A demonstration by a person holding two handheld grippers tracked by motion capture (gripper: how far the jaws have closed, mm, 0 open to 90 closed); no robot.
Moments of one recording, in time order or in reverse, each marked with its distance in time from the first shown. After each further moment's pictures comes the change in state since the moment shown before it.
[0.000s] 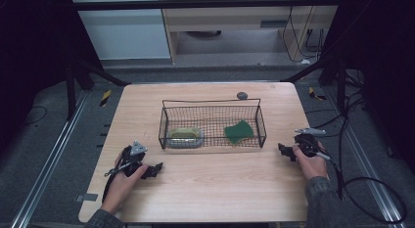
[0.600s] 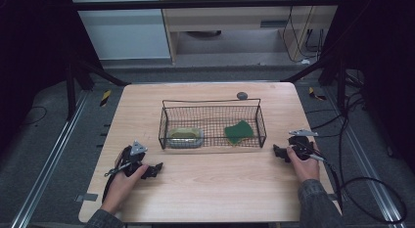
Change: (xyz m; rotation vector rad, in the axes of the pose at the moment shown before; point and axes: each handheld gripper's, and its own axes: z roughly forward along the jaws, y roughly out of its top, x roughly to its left) left arm 0.000 0.000 0.000 0.000 0.000 0.000; right arm 0.013 -0.006 0.011 -0.015 -0.020 -0.038
